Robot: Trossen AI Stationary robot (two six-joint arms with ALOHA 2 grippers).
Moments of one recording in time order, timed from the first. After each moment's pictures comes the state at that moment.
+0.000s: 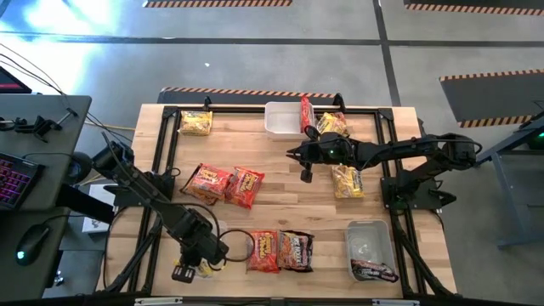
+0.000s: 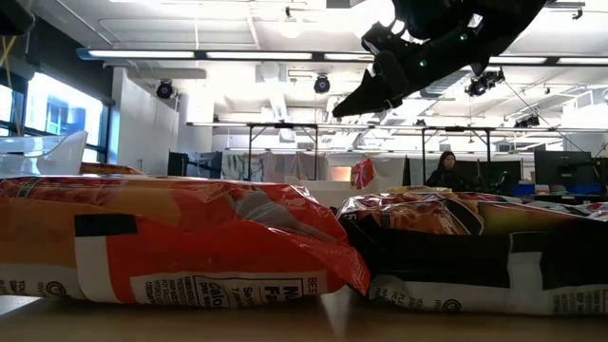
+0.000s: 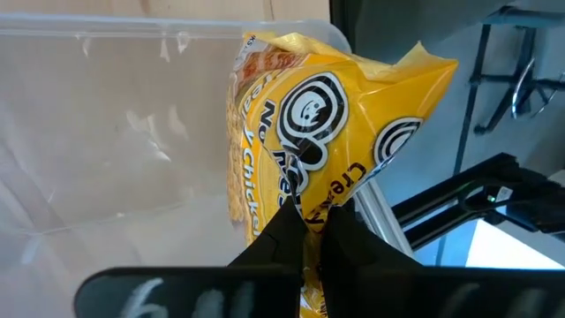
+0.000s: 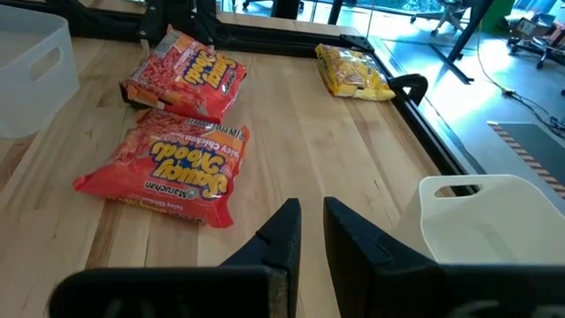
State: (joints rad) left arm -0.68 1.62 1.26 -1.04 0.44 -0.53; right arm -0.18 1.42 0.74 0.29 0.05 -0.18
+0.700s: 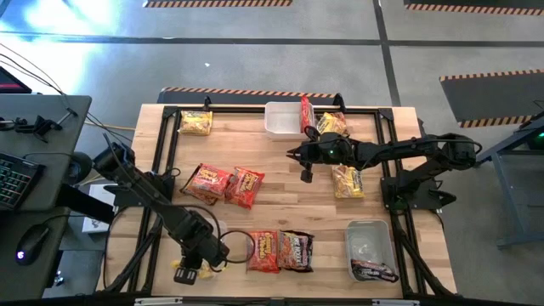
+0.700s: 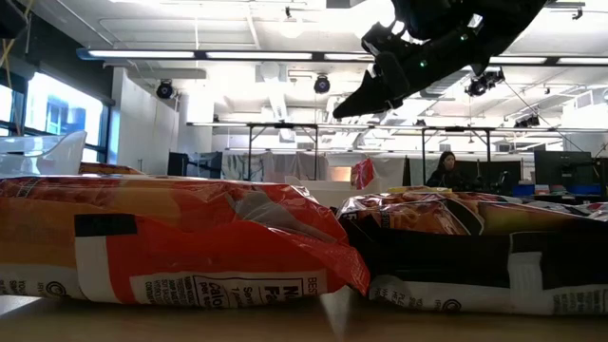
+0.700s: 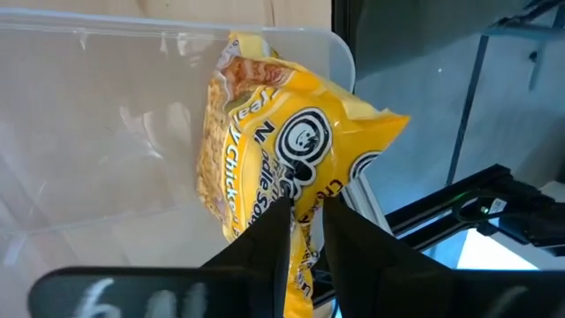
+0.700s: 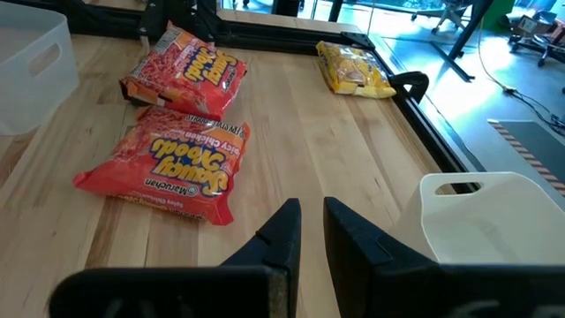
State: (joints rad) left arm -0.68 1.64 1.26 -1.02 0.44 -0.57; right arm -0.18 1.42 0.74 0.28 0.05 -0.18
